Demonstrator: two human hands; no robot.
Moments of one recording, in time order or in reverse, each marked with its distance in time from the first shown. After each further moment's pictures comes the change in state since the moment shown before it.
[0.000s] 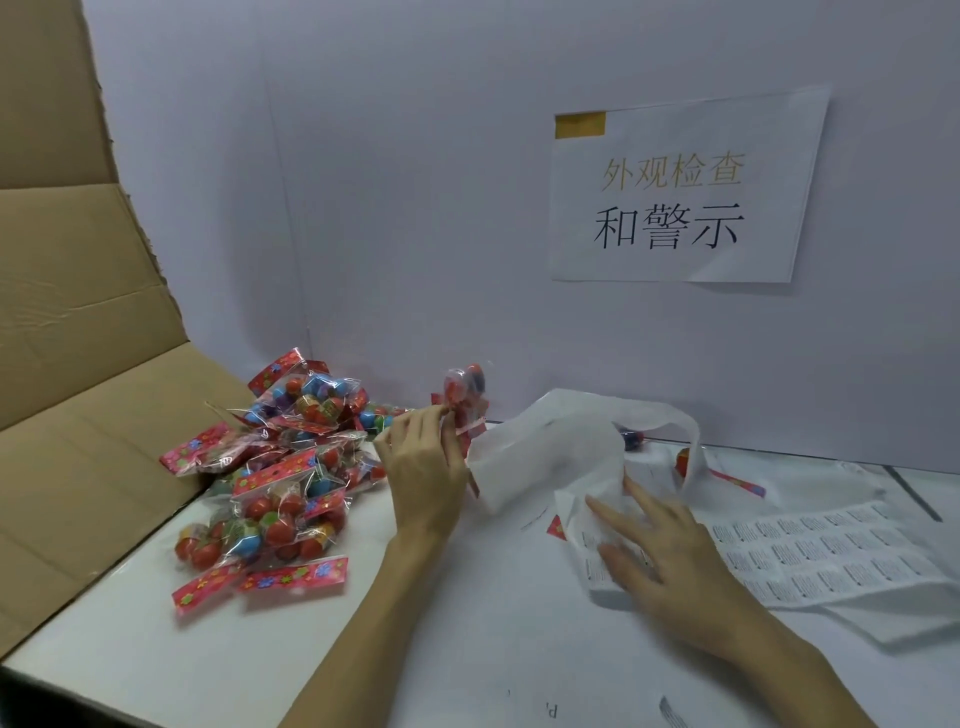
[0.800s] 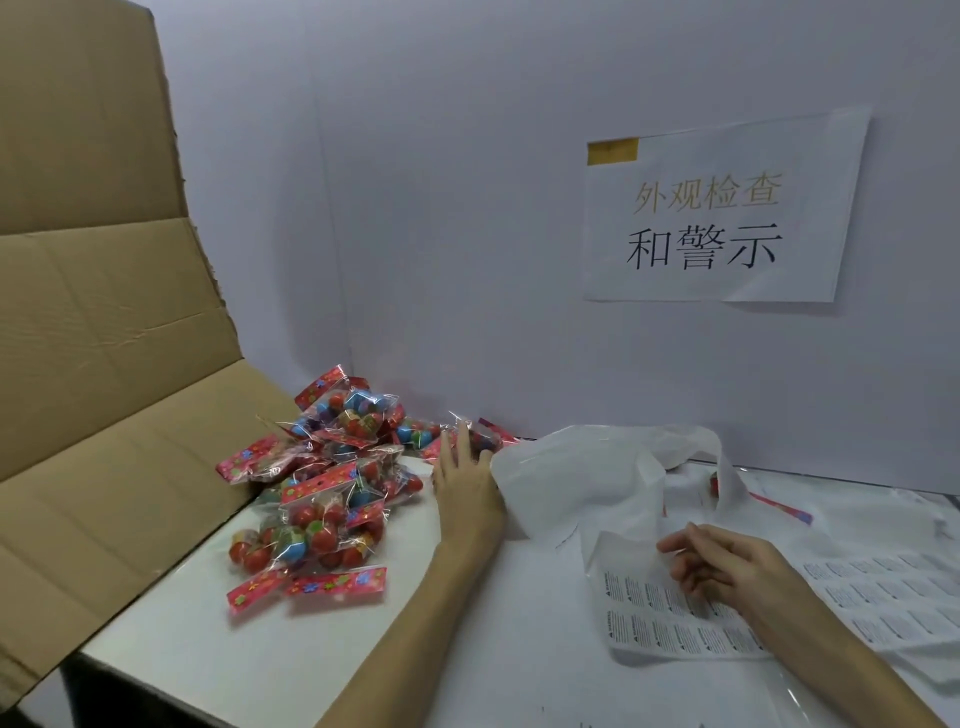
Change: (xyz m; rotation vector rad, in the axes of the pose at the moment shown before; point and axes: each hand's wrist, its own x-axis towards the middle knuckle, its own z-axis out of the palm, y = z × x) left_hand -0.007 -0.022 0.023 0.296 -0.508 -0.077; right_hand 0.003 0.013 -0.015 1.201 0.093 0.230
